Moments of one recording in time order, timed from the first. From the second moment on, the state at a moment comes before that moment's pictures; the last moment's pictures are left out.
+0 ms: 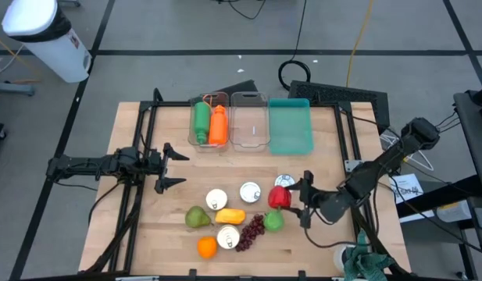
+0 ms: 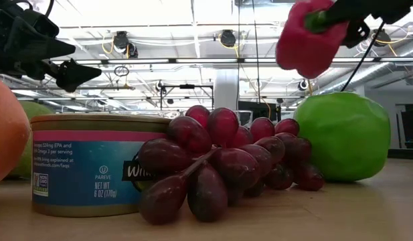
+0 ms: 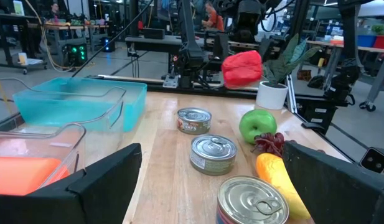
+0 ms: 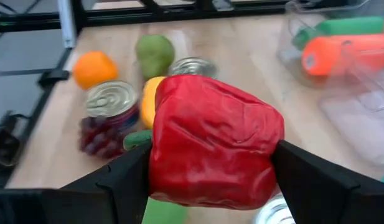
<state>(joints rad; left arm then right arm) 0.00 0.07 0.02 0.03 0.07 -0.09 0.67 1.19 0.68 -0.09 0.68 0.47</state>
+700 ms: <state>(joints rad) 0.00 0.07 0.02 0.03 0.07 -0.09 0.51 1.19 0.68 -0.10 0.68 0.41</state>
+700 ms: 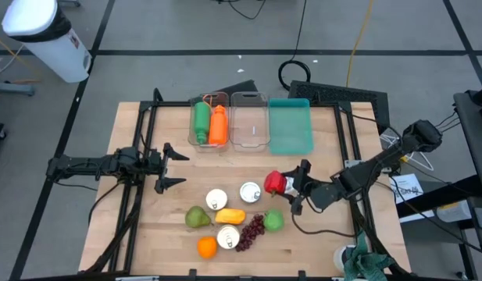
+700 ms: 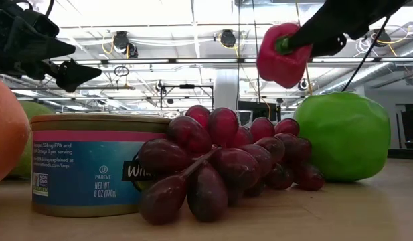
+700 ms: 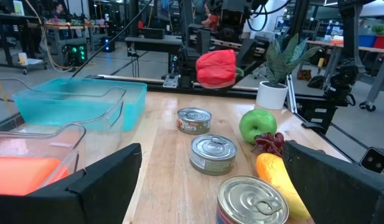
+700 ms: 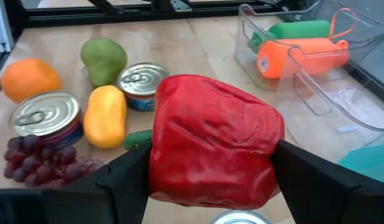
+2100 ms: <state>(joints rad) 0.00 0.07 0.02 0.03 0.07 -0.09 -0.10 1.19 0.68 0.07 0.52 0.13</state>
